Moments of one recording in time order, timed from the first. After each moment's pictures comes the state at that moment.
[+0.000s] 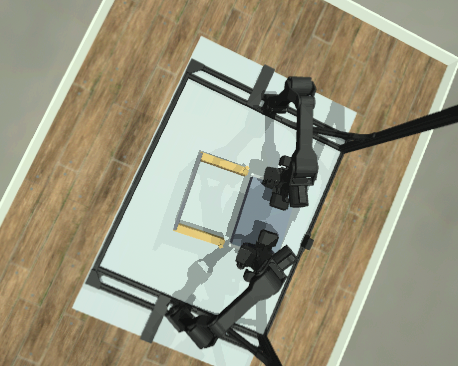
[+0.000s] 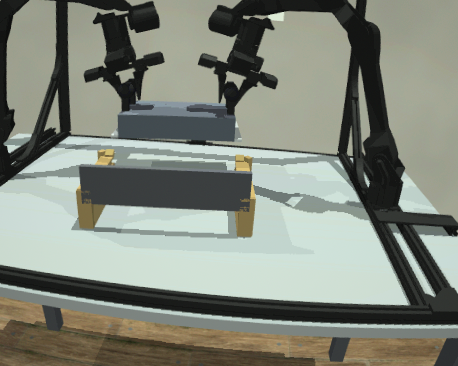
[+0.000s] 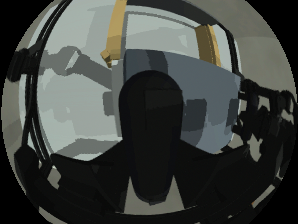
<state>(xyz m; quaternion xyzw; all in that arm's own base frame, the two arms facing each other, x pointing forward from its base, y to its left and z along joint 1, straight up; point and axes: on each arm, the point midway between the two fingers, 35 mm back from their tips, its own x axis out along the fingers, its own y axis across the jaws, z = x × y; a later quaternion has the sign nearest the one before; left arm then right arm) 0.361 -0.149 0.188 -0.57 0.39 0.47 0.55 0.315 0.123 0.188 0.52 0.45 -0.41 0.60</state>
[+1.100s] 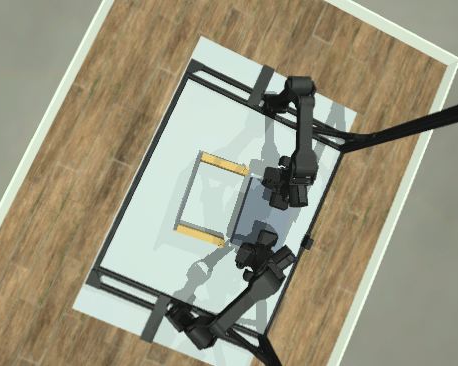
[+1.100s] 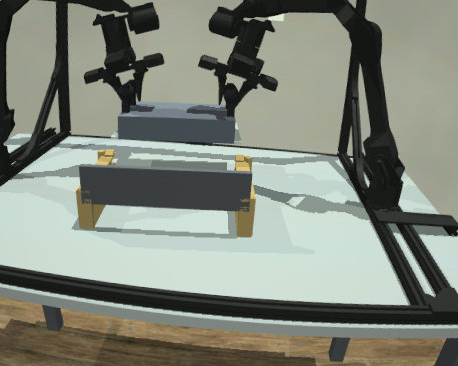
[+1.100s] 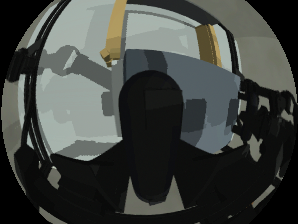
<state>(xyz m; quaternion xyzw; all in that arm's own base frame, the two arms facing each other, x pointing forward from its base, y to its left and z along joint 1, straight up) 0.360 -0.149 0.183 -0.57 0.39 0.47 0.55 0.315 0.123 0.185 0.52 0.45 -0.41 0.60</state>
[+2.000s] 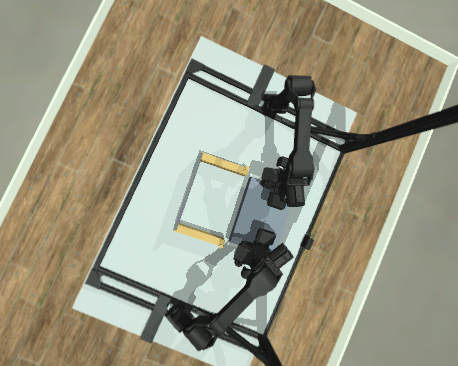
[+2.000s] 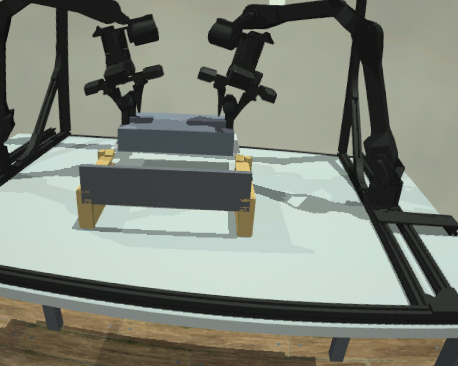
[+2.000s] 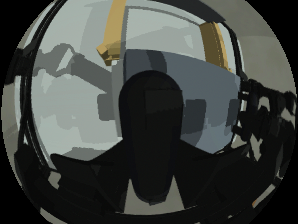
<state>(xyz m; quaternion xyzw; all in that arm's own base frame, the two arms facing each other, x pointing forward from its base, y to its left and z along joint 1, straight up) 0.361 -0.147 0.155 -0.57 0.39 0.47 0.55 0.315 0.122 0.157 0.53 0.45 -0.41 0.60</state>
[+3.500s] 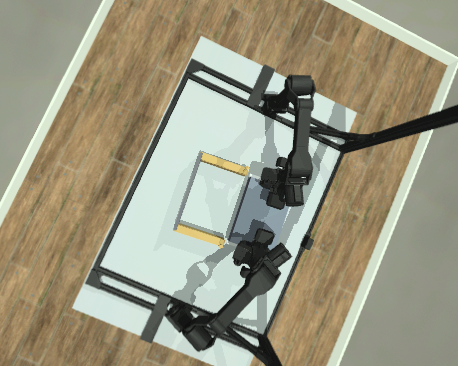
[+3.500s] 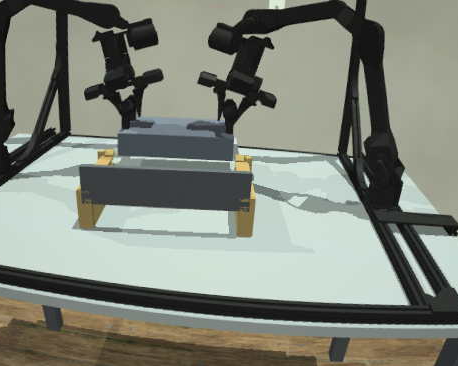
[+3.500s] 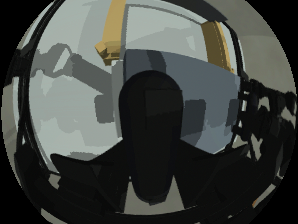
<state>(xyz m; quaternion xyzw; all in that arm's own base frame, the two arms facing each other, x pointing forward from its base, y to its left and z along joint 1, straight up) 0.360 -0.146 0.144 -0.57 0.39 0.47 0.55 0.316 0.122 0.146 0.53 0.45 -0.41 0.59</state>
